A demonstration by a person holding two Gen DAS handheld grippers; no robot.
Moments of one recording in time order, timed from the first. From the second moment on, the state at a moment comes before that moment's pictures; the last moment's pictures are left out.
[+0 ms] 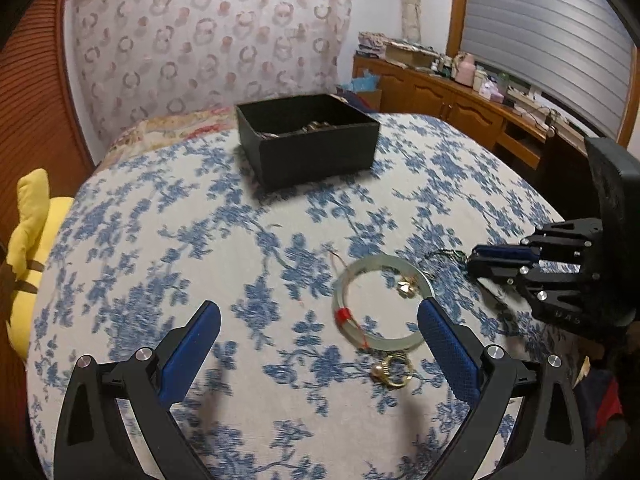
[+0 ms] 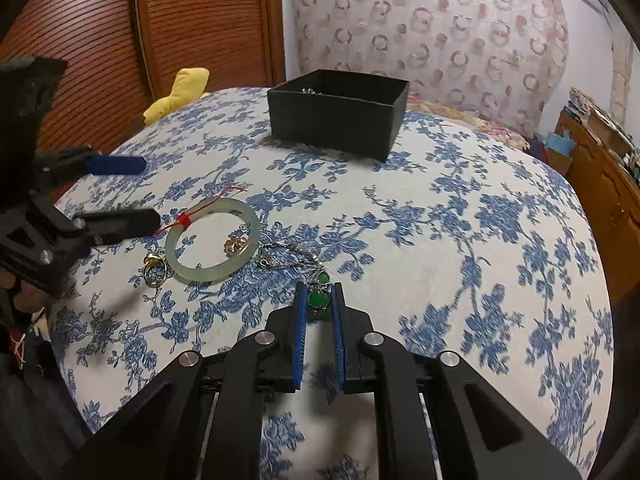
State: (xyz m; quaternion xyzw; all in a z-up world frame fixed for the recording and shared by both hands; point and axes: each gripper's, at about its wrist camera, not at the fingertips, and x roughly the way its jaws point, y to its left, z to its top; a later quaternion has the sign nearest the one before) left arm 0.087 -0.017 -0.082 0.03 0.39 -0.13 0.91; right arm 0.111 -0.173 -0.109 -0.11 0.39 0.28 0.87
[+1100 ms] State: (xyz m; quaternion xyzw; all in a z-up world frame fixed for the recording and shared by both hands) left arm 0.103 -0.066 -0.098 0.09 0.41 -0.18 0.89; right arm 0.105 -0.186 -0.106 -0.08 0.36 0.28 0.89
